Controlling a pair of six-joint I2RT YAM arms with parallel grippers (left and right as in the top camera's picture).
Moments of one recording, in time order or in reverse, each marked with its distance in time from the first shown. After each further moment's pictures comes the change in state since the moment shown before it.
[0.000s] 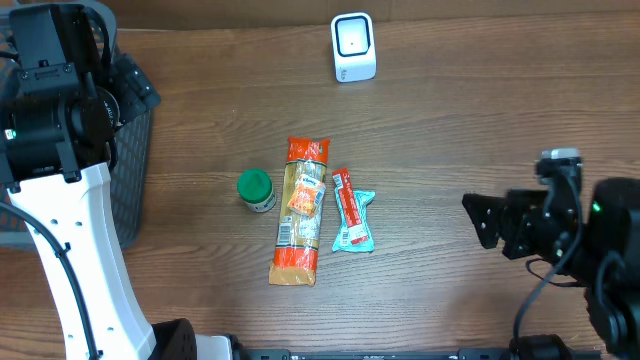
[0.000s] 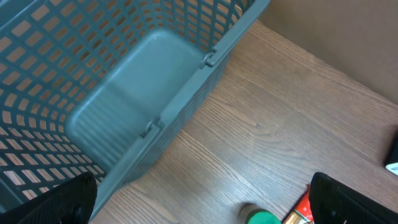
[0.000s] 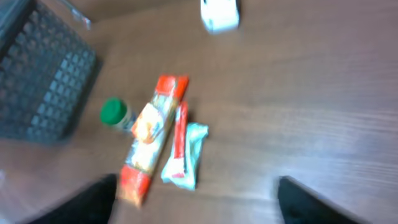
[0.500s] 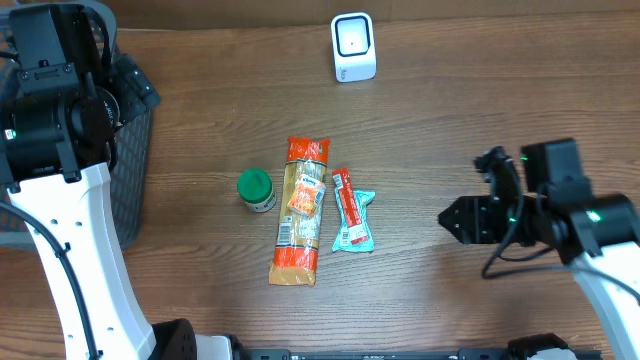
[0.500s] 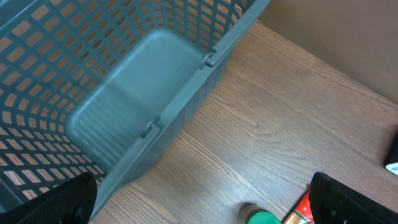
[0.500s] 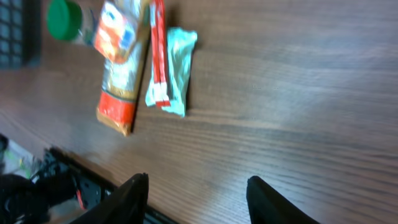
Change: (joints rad) left arm 0.000 0.000 0.000 0.000 0.000 0.000; right arm 0.085 0.360 -0.020 -0.124 -0.052 -0.089
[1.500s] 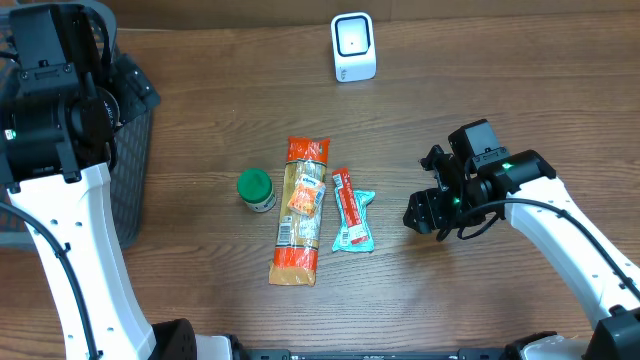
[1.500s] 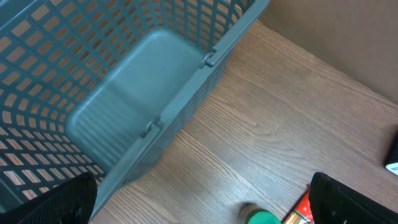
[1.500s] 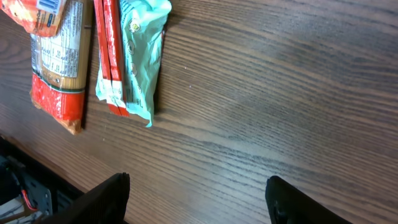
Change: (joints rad) left arm 0.000 0.000 0.000 0.000 0.000 0.000; right arm 0.138 0.338 0.000 0.163 0.080 -0.023
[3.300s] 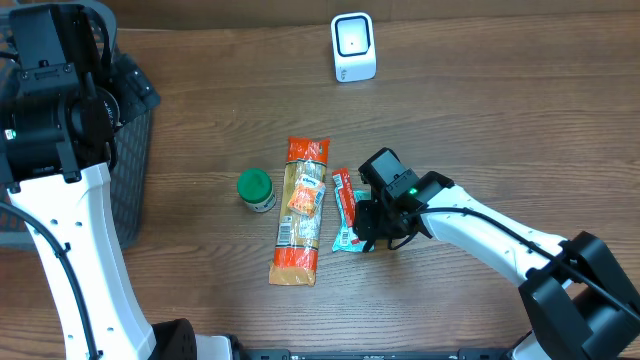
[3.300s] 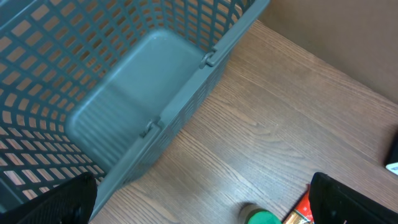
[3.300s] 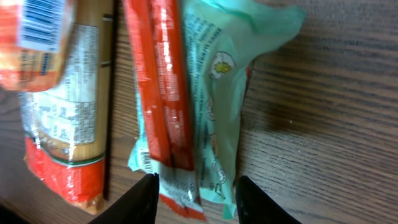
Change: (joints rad) left arm 0.000 0.000 0.000 -0.001 0.000 0.000; right arm 0.349 0.229 0.000 0.340 0.137 0.468
